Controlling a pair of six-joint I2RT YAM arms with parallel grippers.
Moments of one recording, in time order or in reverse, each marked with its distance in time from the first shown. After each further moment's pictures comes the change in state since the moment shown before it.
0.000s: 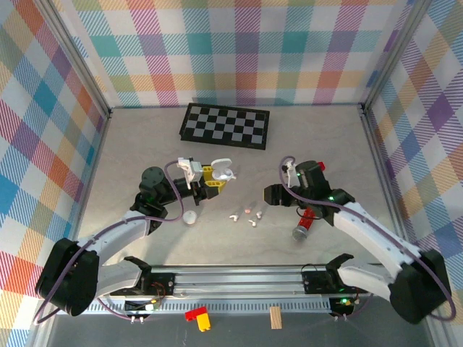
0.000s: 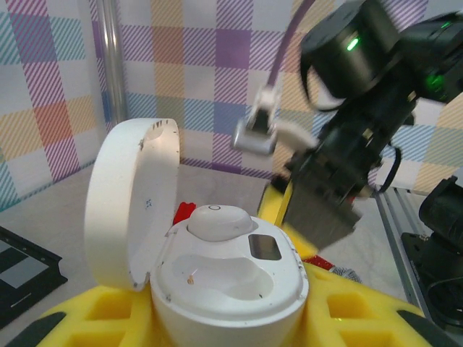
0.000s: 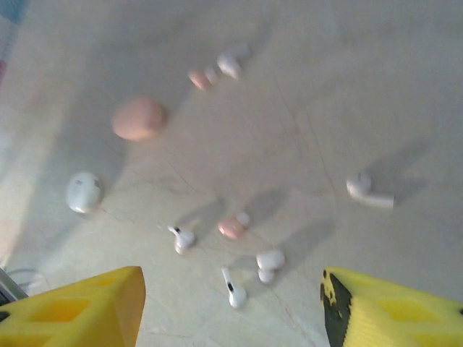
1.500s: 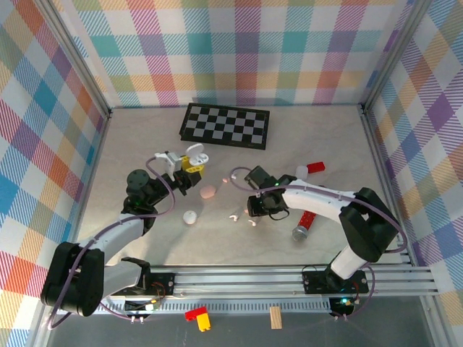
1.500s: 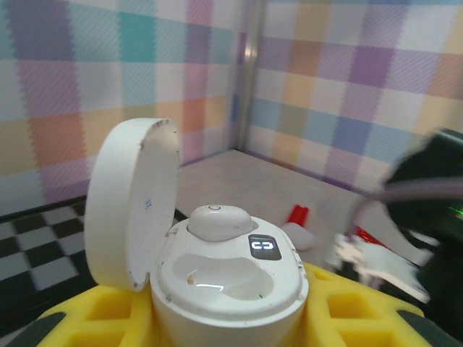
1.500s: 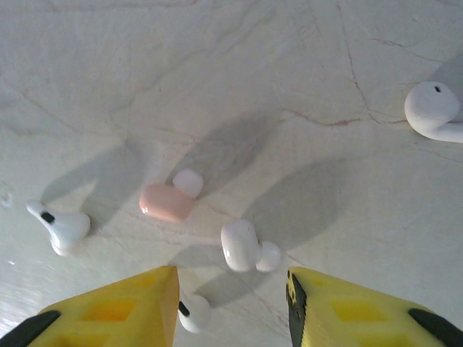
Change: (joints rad) left arm 0.217 0.000 -0.084 0.114 -0.173 -0.080; right arm 0.304 0.499 0.280 -0.236 0.357 0.066
